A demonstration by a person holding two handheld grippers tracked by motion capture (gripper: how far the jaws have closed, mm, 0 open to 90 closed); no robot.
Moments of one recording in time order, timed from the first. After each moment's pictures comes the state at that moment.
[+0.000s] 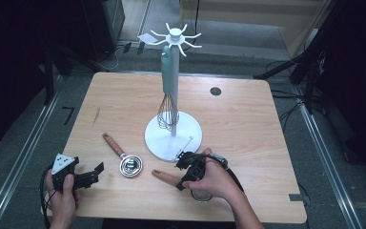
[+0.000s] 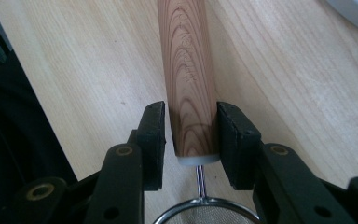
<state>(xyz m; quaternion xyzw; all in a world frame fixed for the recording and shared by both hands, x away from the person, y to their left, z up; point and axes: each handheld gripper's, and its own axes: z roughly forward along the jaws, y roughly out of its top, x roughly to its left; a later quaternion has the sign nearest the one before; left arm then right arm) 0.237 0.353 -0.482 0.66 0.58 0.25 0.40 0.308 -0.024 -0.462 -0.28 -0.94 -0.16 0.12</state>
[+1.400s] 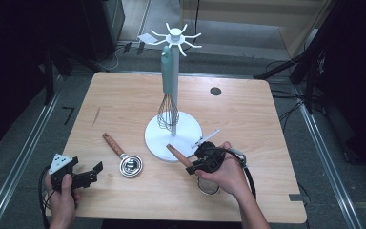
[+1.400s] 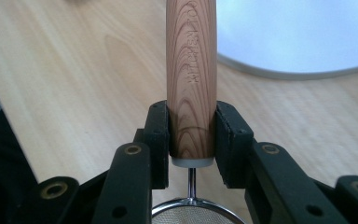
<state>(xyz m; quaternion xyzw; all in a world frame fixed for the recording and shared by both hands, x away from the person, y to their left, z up) 0.236 0.357 -0.482 0.65 0.59 0.24 0.41 0.316 -0.071 -0.440 -0.35 -0.89 -0.27 0.05</state>
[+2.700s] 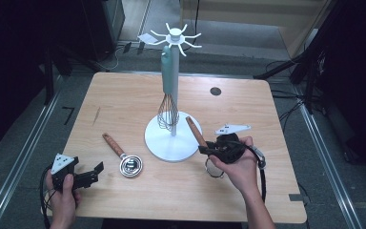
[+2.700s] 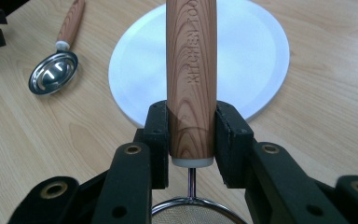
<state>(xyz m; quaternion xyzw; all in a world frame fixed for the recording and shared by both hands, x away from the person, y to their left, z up) 0.237 0.354 -0.483 0.66 0.59 0.25 0.40 0.324 -0.118 -0.419 -0.41 -0.81 -0.41 -0.06</state>
